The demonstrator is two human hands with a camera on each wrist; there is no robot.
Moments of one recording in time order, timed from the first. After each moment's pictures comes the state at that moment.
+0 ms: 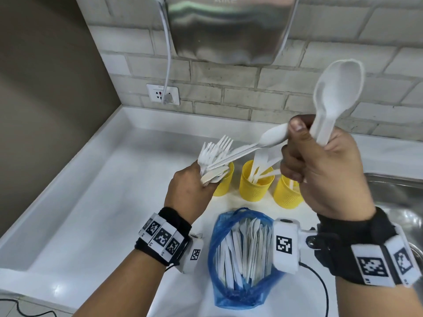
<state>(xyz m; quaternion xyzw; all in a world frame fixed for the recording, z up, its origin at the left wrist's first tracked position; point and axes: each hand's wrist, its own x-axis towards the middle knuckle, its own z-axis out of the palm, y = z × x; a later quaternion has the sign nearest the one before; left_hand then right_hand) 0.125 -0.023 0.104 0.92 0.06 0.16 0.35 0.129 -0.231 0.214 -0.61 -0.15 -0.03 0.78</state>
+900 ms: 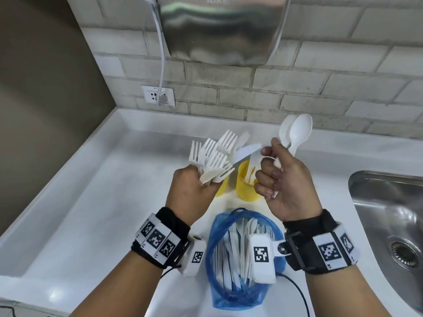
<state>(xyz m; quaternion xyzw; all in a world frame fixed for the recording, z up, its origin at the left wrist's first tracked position) 0.124 -0.029 0.112 0.88 0.02 0.18 0.45 0.148 -0.219 0.157 -0.46 0.08 0.12 0.87</state>
